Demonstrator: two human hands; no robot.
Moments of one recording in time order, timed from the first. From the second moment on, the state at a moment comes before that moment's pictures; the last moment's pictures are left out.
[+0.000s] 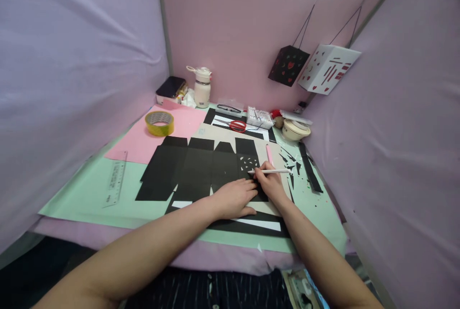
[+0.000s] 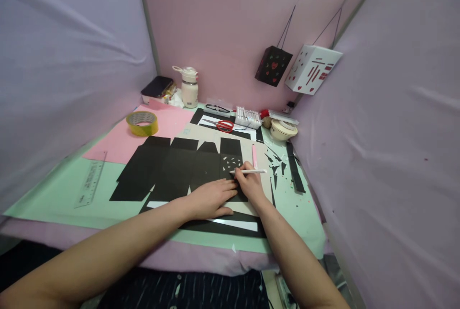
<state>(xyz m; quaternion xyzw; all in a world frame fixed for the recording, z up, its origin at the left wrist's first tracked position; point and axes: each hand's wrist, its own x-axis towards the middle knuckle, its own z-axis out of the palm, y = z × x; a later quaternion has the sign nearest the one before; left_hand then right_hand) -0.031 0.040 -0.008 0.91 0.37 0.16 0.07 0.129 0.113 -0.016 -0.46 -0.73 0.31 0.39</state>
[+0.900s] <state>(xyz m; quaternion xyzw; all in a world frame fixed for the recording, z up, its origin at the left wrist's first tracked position) -0.032 0.040 -0.009 0.91 0.37 0.15 0.08 0.131 0.111 -0.016 -0.45 -0.73 0.32 0.41</state>
